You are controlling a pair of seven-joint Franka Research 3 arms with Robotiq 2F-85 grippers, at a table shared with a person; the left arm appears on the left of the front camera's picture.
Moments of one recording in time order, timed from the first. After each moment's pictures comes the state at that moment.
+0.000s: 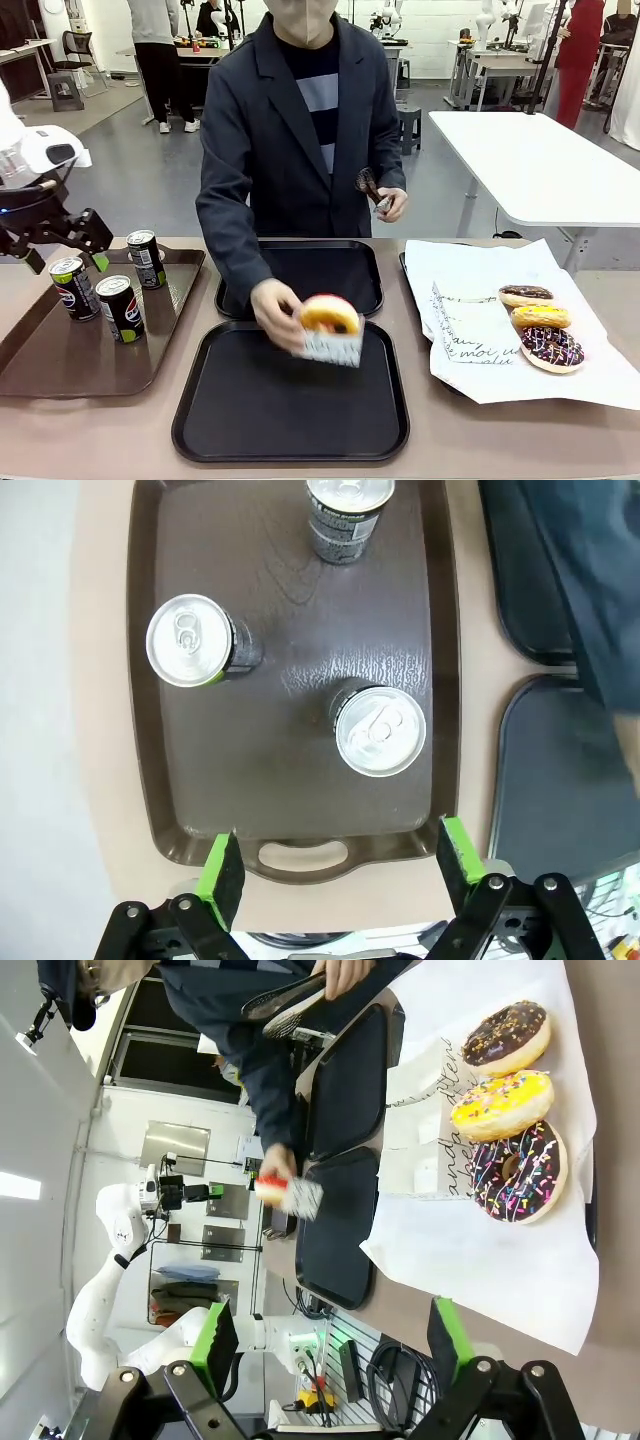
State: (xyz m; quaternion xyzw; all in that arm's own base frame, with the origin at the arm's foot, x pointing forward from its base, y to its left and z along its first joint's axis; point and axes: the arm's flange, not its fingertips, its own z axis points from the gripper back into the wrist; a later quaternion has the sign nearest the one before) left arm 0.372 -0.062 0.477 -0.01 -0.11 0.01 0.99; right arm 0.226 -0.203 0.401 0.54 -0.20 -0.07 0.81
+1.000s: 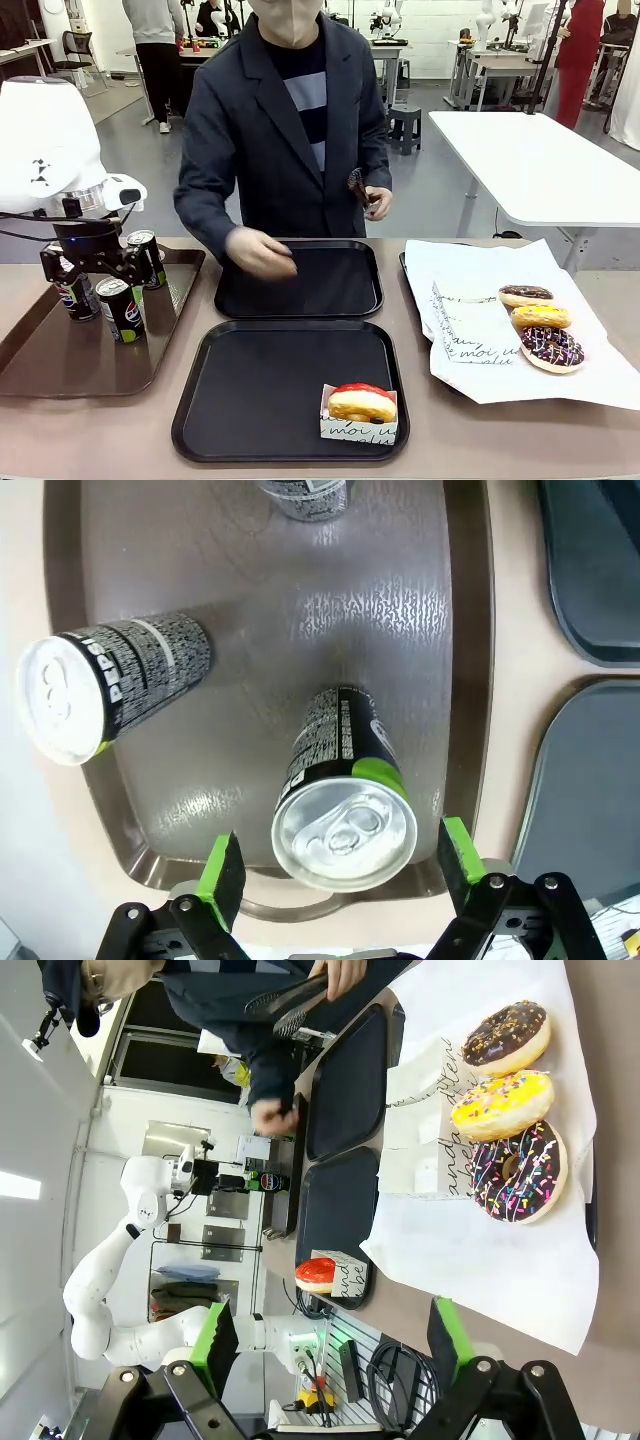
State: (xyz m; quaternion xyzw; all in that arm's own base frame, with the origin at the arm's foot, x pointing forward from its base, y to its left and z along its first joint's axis) left arm 0.423 -0.097 0.400 0.02 -0.01 0.01 1.00; right arm 0.226 -0.203 0.401 0.54 -0.20 -0.07 0.81
